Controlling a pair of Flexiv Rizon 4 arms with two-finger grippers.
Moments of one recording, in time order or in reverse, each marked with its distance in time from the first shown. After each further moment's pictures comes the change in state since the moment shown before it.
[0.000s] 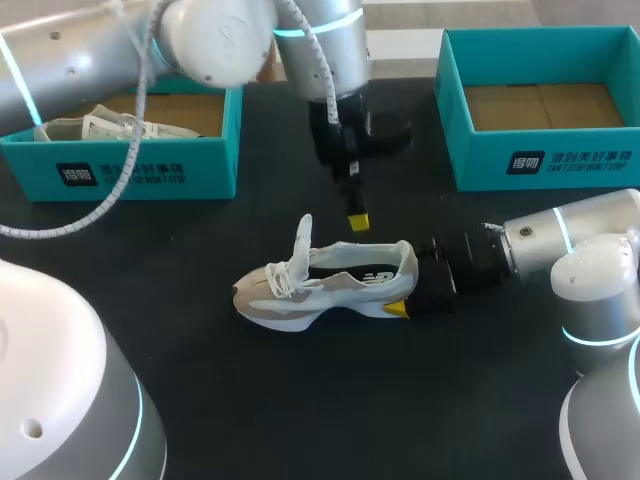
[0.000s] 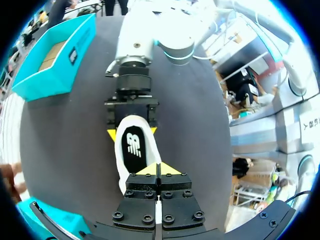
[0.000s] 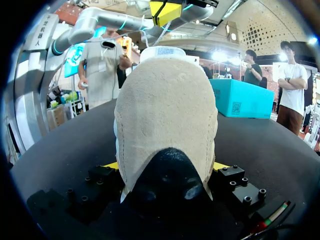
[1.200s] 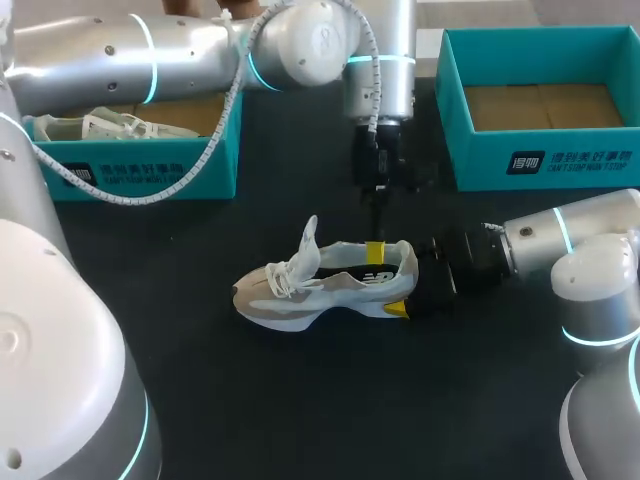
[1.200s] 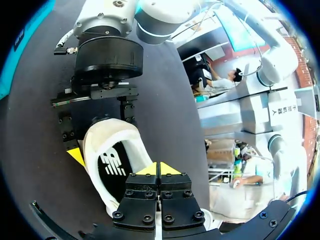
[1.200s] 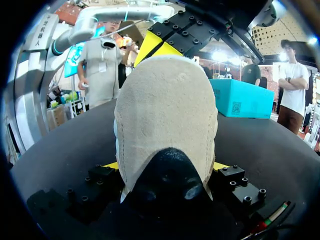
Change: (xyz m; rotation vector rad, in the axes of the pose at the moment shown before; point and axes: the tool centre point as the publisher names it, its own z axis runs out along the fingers) left arm -0.016 -0.007 0.063 -0.129 0.466 0.084; right arm 0.000 0.000 0.000 0.000 0.000 0.000
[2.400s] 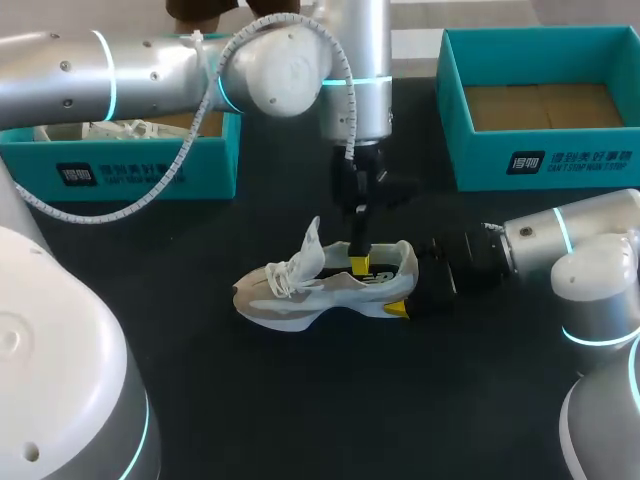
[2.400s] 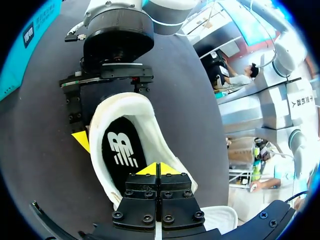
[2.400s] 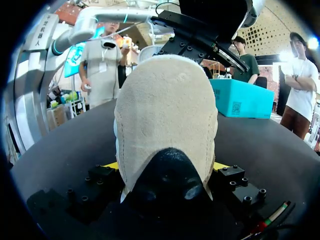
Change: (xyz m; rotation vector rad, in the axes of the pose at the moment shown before) left arm -0.019 0.024 0.020 0.013 -0.188 0.014; right arm 0.000 0.000 0.000 0.000 0.000 0.000
